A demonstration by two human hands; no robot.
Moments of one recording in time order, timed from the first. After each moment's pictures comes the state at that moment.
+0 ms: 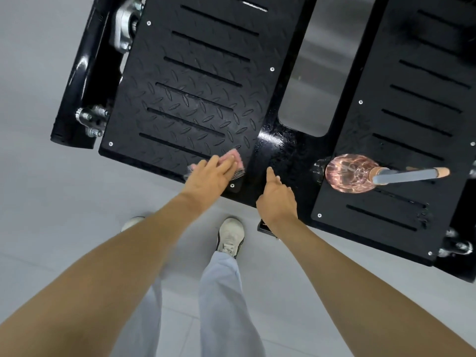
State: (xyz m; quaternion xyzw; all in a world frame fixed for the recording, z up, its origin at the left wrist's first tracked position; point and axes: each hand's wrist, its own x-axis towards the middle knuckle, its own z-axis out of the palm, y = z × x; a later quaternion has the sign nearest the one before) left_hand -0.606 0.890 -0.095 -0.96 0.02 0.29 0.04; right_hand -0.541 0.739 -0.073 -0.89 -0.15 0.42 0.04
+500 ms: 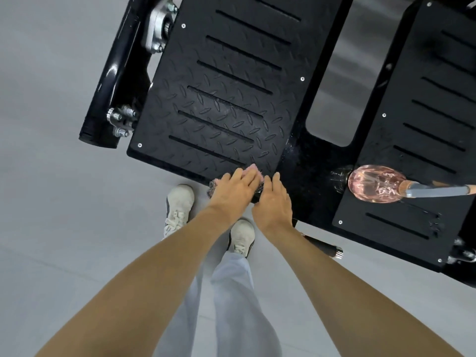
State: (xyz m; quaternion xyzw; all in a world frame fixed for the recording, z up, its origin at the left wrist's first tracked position) left_hand -0.627 0.895 -0.089 -0.96 -0.02 0.27 -0.07; right_hand -0.584 0.799 -0.071 -0.90 -0.16 0.40 0.02
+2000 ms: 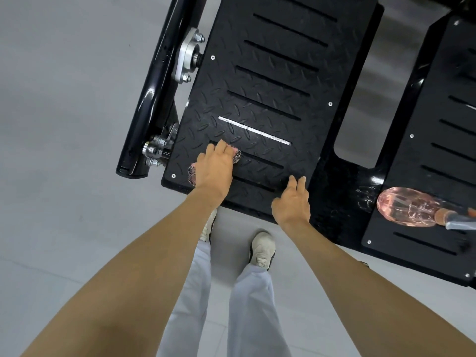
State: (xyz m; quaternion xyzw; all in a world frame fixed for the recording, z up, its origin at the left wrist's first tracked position) left_hand -0.599 1.038 -0.093 -0.94 -0.25 0.21 -0.13; right_hand -0.558 0.872 -0.076 -0.91 -0.02 0.40 0.06
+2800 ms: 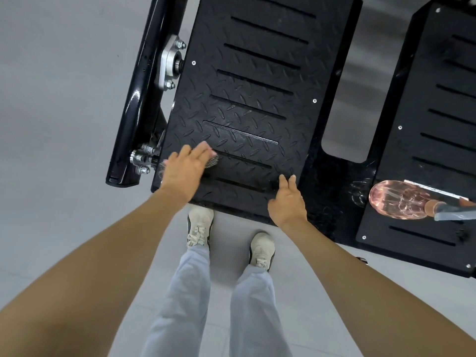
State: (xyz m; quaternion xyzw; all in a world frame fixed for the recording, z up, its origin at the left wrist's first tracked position) left_hand -0.612 1.071 -0.081 -0.96 -0.12 0.25 -0.05; right_hand -0.543 0.855 -0.073 -0.89 -0.07 0.45 0.06
